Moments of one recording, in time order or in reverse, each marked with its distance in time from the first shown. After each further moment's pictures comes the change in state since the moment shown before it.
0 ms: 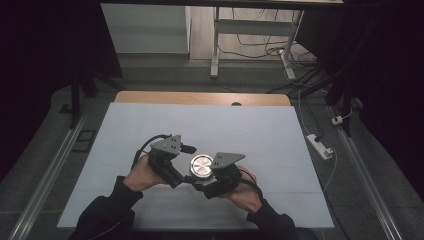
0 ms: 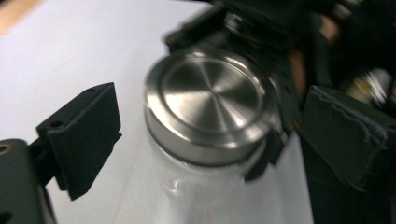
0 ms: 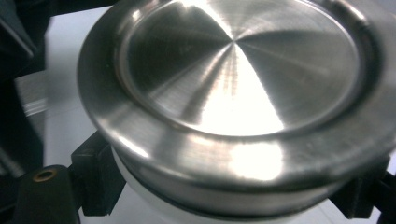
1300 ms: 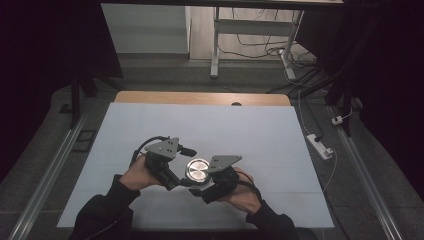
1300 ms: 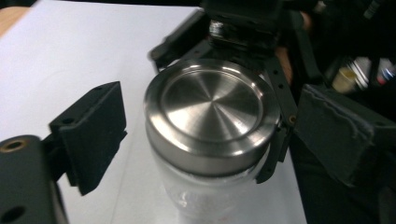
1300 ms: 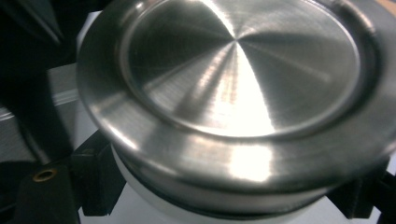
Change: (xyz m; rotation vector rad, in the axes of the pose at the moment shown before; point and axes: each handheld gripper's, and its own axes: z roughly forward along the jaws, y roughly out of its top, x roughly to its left) left arm -0.005 0.000 -0.002 -0.007 -0.036 0.073; right arm 0.009 0.003 0.002 0.002 0.083 -0.029
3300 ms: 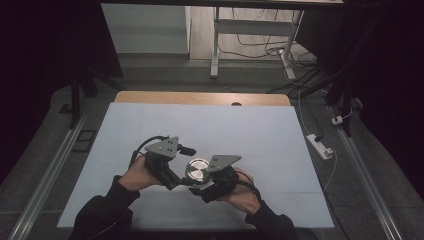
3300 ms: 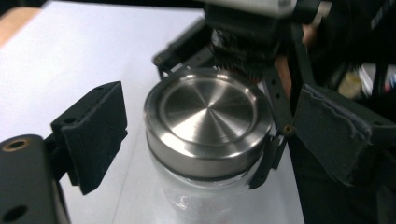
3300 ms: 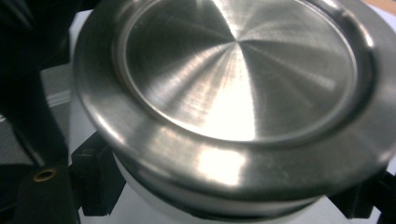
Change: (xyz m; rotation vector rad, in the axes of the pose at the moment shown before) left arm -0.003 0.004 0.000 0.011 0.027 -0.022; right arm 0.000 0.000 0.002 0.010 -0.025 0.022
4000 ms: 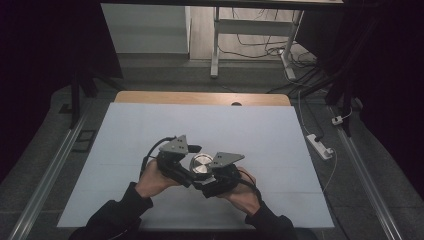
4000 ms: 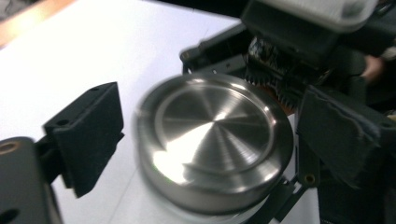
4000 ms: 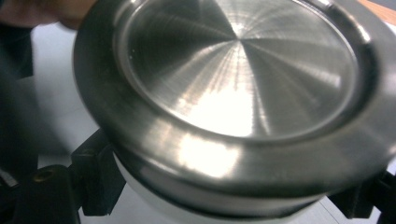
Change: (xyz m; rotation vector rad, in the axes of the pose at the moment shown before) left arm 0.004 0.001 0.016 -0.103 0.117 -0.198; right arm -0.007 -0.003 -0.003 -0.013 -0.110 0.063
